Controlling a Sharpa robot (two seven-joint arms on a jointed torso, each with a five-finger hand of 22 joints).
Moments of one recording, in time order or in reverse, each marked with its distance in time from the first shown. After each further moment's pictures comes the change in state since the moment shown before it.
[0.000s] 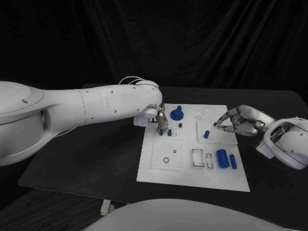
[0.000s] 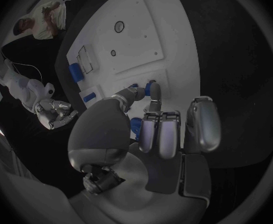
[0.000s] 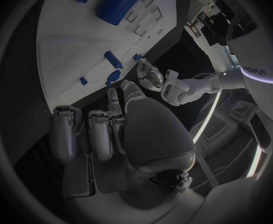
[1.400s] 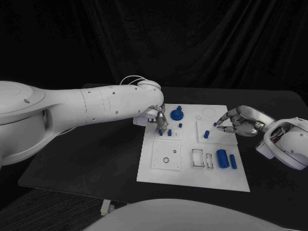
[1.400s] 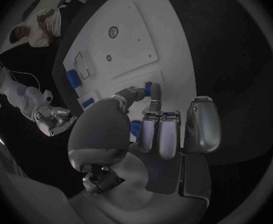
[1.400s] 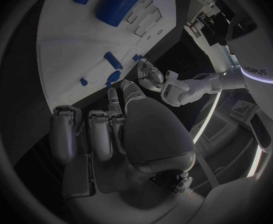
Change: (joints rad) left arm 0.001 0.010 -0.001 -0.006 -0.052 0.049 0.000; left_hand 0.000 0.000 0.001 0.000 0.038 -0.002 -0.002 0.000 0.009 -0.002 -0.002 0.000 0.000 0.004 -0.004 0.000 0.000 0.000 0.004 -0.004 0.000 0.000; right arm -0.002 -0.002 0.000 0.002 0.000 0.002 -0.002; right_hand 0.000 0.000 0.003 -0.009 0.000 0.000 0.000 0.000 0.000 -0.002 0.002 -0.003 0.000 0.000 0.000 0.000 0.000 0.000 0.000 0.000 0.000 0.000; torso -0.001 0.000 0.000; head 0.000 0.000
